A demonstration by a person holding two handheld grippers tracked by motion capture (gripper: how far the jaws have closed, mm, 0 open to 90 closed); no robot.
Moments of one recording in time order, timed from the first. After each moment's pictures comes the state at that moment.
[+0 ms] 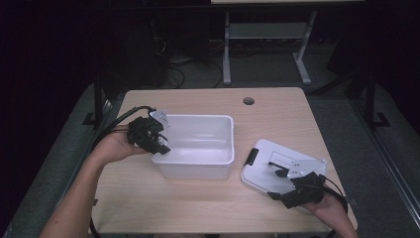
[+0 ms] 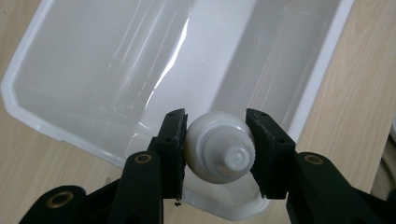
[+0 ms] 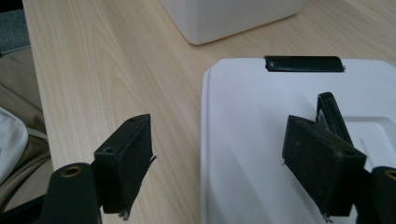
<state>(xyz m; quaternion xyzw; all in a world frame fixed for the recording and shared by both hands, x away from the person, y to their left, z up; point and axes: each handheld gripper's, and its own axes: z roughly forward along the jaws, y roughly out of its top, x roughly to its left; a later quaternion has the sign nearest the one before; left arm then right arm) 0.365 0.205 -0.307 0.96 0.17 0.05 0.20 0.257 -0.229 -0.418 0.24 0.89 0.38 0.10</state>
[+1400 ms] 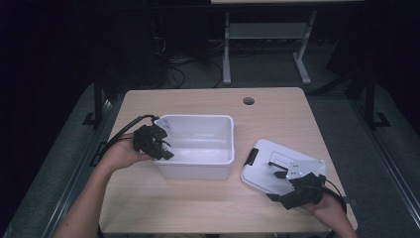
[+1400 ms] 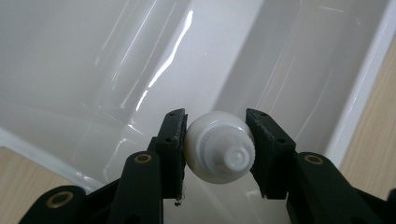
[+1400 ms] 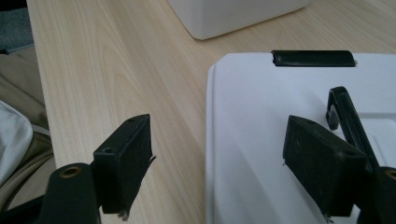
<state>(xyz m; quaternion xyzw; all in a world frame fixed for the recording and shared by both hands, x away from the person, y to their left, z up) 0.368 0.205 -0.343 0.96 0.19 0.05 0.21 0.258 -0.228 -0.423 0.24 0.89 0.38 0.09</state>
